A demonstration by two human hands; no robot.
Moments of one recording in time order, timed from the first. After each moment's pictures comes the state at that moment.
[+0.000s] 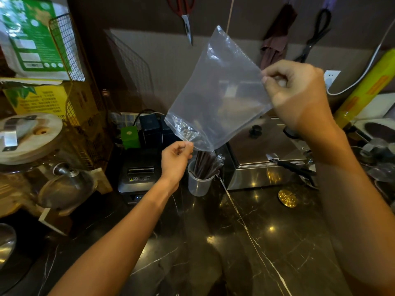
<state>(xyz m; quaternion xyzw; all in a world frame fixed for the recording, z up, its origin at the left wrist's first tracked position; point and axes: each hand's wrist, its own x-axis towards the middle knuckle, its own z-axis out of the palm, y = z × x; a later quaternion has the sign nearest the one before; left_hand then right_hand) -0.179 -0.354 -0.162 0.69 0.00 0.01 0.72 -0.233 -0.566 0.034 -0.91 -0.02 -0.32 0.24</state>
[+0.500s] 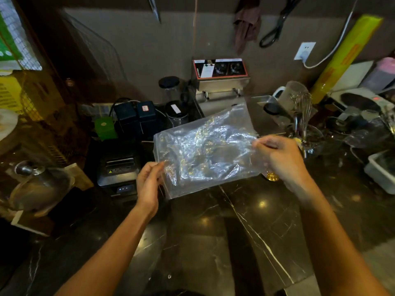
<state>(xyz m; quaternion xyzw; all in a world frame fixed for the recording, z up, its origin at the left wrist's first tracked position) -0.238 -0.333 -0.233 0.62 0.05 -0.07 0.78 -0.325 -0.622 -0.111 -0.83 0.18 -0.15 0.50</state>
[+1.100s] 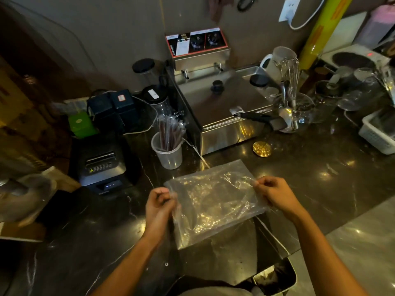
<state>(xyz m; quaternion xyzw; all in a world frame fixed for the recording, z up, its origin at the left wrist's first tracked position) -0.321 -0.347 -0.292 0.63 0.03 -0.18 0.75 -0.413 -0.669 -0.265 -0.78 0.33 0.03 0.54</state>
